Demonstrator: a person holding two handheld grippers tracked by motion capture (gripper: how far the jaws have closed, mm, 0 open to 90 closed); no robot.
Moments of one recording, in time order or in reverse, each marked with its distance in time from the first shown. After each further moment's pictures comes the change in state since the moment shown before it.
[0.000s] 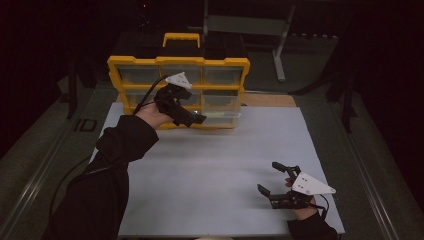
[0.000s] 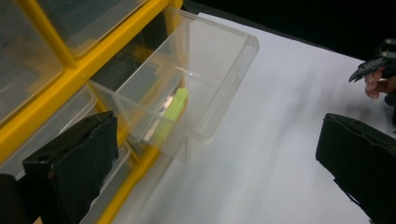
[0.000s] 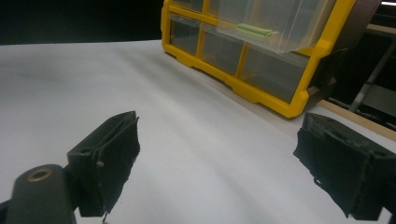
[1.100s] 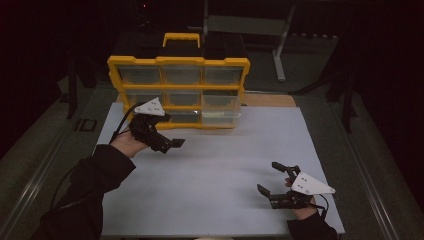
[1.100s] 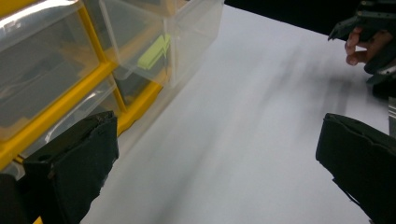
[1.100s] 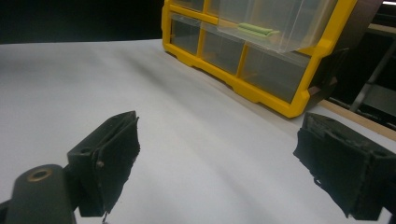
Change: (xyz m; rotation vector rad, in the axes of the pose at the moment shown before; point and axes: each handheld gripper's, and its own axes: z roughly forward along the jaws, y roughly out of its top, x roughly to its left) left arm -0.023 -0.081 -0.032 -0.032 -0.007 -0.041; right arm 0.000 0.000 0.001 0.001 0.002 -0.001
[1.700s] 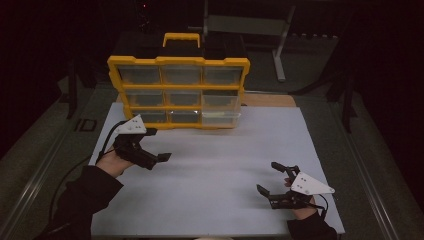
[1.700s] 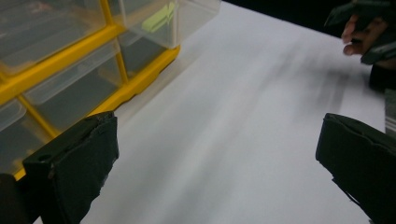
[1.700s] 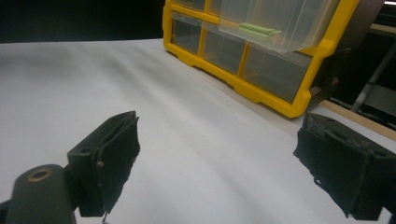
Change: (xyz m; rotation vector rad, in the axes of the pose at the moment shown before) left arm -0.010 -0.053 -0.020 -0.054 0.029 -0.040; right arm 0.001 0.000 0.001 0.003 0.005 -0.003
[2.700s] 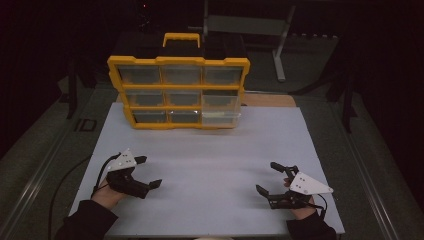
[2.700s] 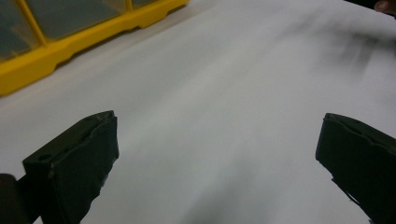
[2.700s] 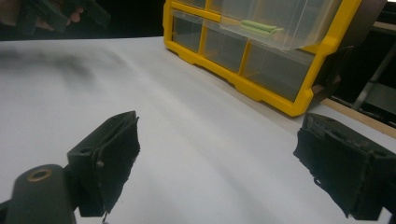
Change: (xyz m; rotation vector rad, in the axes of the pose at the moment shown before) left arm -0.022 -0.100 0.010 -0.030 0.076 -0.098; right arm 0.001 -0.001 0.002 0.009 0.001 0.003
